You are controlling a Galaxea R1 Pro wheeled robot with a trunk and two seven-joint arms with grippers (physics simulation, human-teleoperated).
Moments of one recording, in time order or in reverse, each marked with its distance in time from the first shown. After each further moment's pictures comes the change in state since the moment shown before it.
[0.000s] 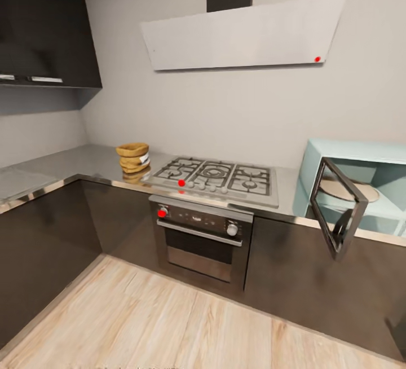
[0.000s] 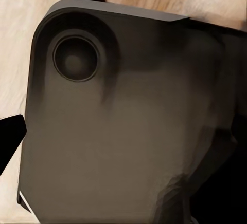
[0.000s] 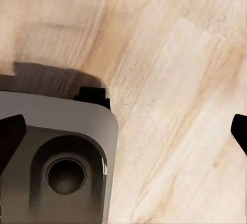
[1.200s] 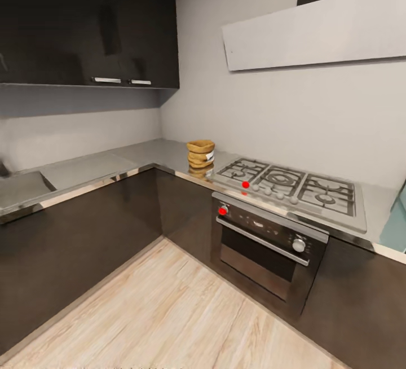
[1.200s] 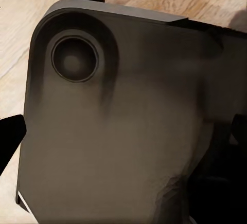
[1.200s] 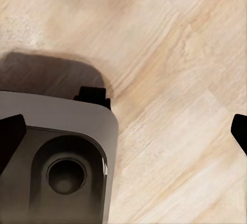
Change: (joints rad) left arm 0.000 -0.001 0.001 -0.001 0.000 0.000 -0.001; right arm 0.000 0.000 0.000 0.000 0.001 0.000 0.001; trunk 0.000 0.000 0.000
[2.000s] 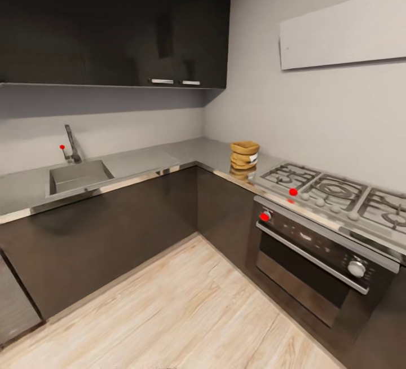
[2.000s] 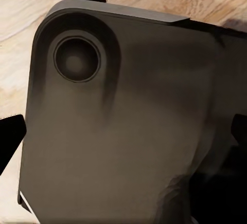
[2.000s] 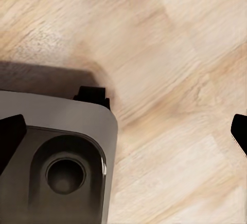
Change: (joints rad) left arm 0.000 0.002 0.000 0.000 0.000 0.000 0.001; right arm 0.000 -0.002 0.000 0.000 0.001 0.001 0.001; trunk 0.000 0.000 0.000
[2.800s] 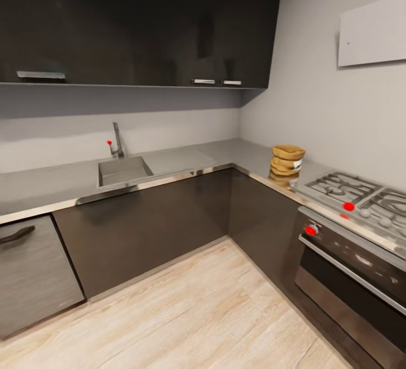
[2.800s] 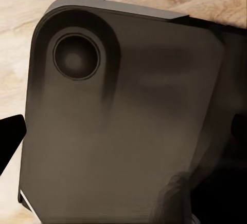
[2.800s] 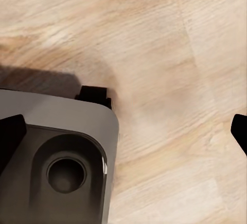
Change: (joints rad) left arm 0.000 0.004 -0.003 0.001 0.000 0.008 -0.010; right arm 0.000 -0.004 0.000 0.000 0.004 -0.001 0.015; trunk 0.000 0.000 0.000
